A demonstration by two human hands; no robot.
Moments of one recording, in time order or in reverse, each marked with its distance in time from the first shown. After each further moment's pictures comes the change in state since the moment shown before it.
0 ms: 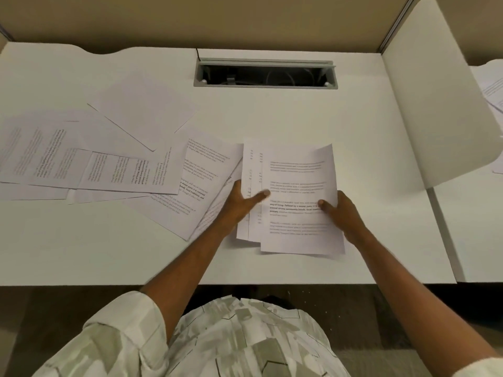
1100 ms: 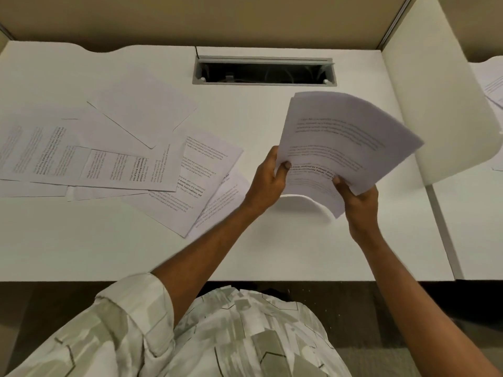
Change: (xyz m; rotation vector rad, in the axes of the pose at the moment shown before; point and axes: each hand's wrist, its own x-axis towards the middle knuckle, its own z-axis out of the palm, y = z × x) left_hand -0.018 0.080 0.057 0.120 0.033 0.576; right_hand -0.037 -0.029 -0.021 0.563 0.184 -0.490
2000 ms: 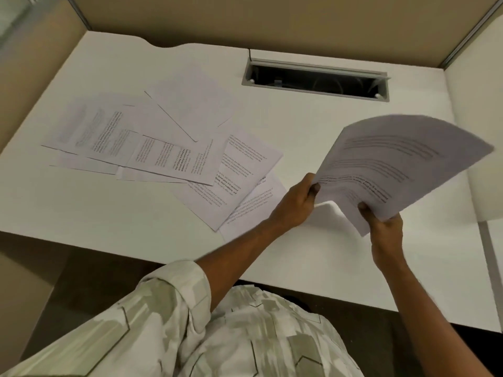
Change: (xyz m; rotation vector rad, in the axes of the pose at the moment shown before) left_hand -0.020 -0.040 -0.005 0.103 -0.104 -0.164; right_hand -0.004 0.030 0.012 -0.020 -0.045 0.183
